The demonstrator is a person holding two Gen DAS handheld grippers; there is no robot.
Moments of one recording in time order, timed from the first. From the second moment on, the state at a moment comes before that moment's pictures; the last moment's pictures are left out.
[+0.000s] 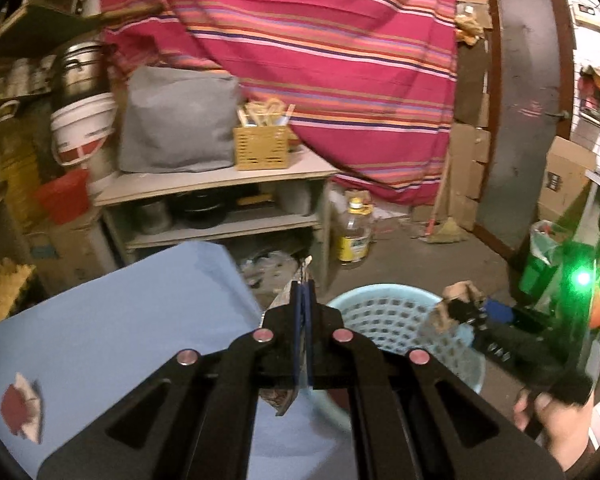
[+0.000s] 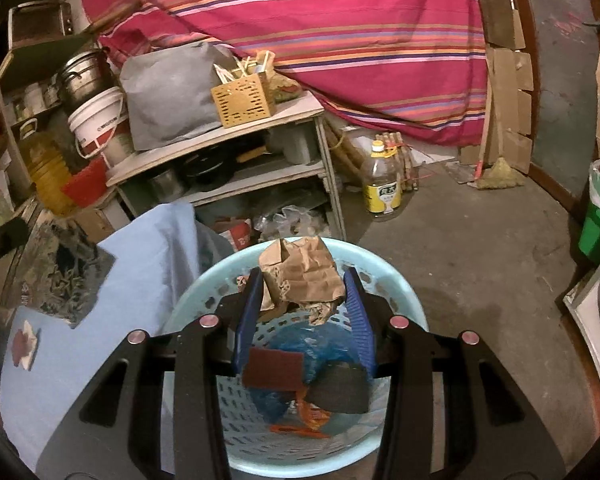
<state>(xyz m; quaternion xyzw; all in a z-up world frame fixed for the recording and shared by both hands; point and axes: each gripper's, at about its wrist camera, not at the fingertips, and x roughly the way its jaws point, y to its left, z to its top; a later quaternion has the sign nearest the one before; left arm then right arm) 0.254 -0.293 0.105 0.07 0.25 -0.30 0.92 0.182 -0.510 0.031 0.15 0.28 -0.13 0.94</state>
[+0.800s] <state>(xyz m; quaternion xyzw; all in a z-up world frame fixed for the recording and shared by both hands) 0.273 -0.376 0.060 0.01 0.30 -0.37 0.88 0.195 -0.534 0.014 0.16 0.30 -0.15 0.93</state>
